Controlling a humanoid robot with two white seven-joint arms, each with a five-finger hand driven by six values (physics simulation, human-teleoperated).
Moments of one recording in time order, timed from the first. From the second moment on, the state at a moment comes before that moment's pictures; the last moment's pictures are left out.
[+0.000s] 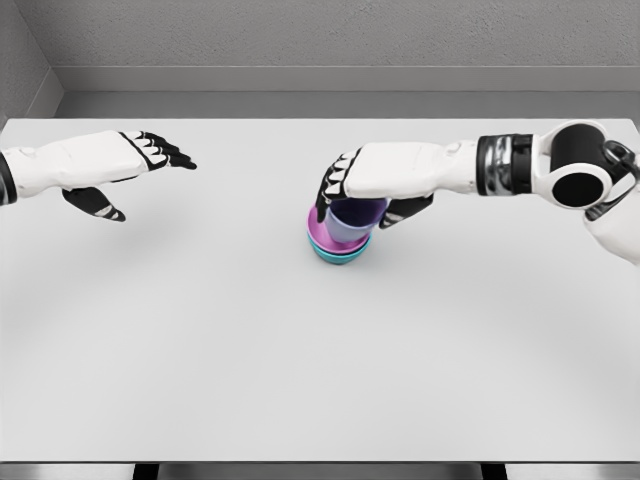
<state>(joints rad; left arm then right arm) -0.65 0.84 -0.52 -1.41 -0.35 -0.61 -0.58 -0.96 -0.66 0.93 -1.56 0.19 -0.48 0.61</state>
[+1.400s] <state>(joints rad) -0.65 0.84 -0.53 -1.41 -0.35 -0.61 -0.58 -0.54 -0.95 0.38 -1.67 0.19 -0.61 0.61</state>
